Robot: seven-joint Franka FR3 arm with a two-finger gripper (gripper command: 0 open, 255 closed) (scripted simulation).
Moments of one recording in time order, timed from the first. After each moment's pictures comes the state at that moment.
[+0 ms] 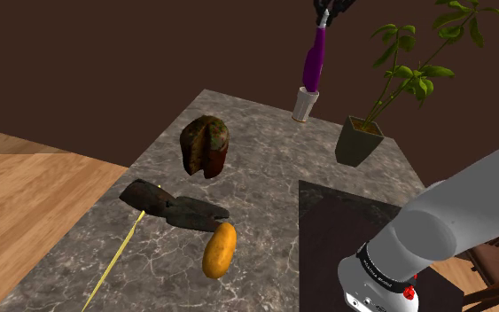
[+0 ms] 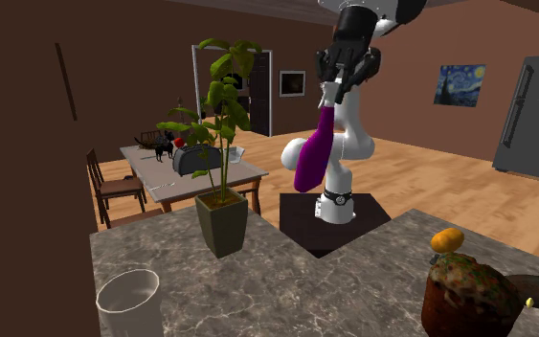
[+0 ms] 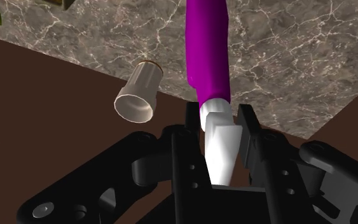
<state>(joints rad) -0.19 -0.23 -0.01 -1.64 -0.25 1.69 0.45</state>
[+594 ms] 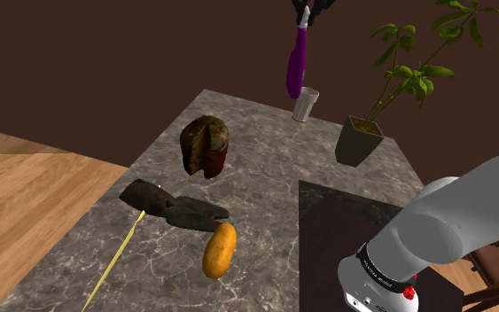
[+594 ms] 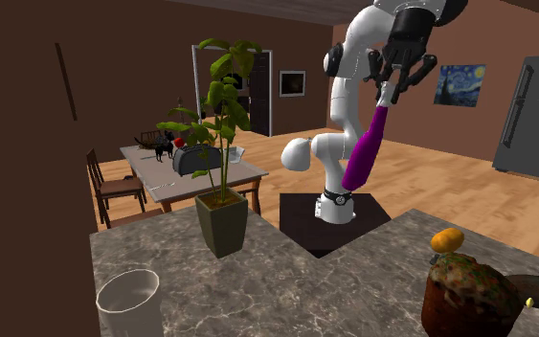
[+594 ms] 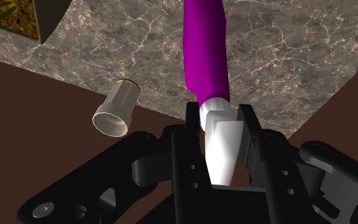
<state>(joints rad) -0.12 -0.29 0.14 -1.69 -0.27 1.61 0.66</state>
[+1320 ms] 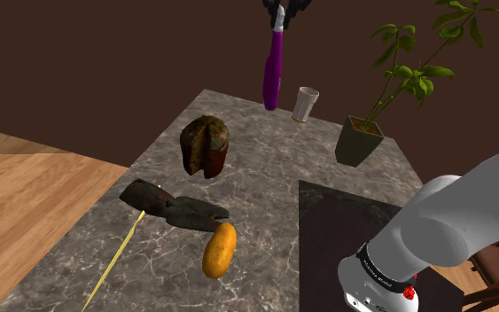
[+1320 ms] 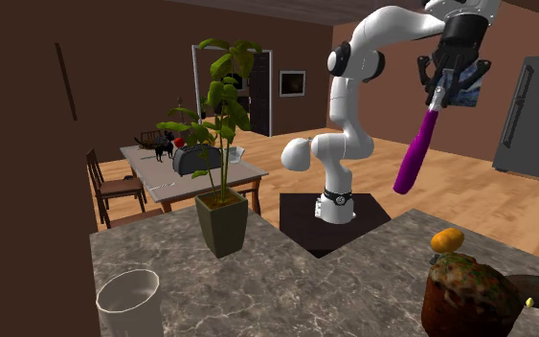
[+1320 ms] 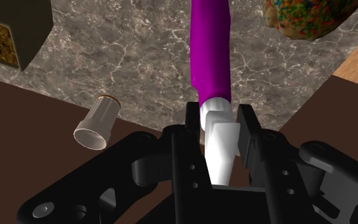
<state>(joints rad) -0.05 -0.27 0.29 -1.66 -0.27 1.55 0.87</state>
